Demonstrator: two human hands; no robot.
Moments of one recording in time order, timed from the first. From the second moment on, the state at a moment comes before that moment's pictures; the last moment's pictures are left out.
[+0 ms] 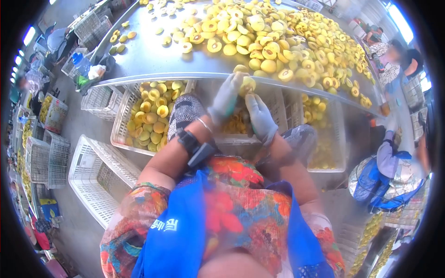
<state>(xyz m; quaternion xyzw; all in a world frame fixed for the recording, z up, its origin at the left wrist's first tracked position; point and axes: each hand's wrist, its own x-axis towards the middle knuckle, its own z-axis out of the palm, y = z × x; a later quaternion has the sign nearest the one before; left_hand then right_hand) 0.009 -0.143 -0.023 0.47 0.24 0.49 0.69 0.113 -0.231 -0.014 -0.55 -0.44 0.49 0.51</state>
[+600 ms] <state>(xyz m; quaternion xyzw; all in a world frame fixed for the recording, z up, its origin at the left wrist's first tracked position) -0.003 -0.140 -0.013 0.57 0.27 0.35 0.69 0.114 -0.238 -0.040 -0.43 -0.27 0.72 0.47</state>
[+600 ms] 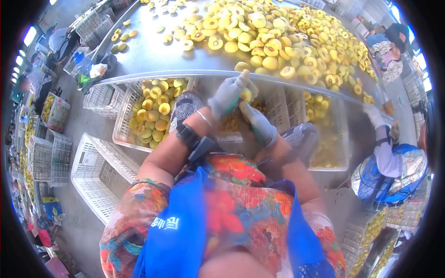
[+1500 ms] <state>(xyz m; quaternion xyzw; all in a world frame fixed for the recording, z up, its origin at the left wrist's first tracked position) -0.003 -0.125 -0.047 0.11 0.02 0.37 0.92 0.121 -0.215 -0.066 0.19 -0.05 0.92 0.32</state>
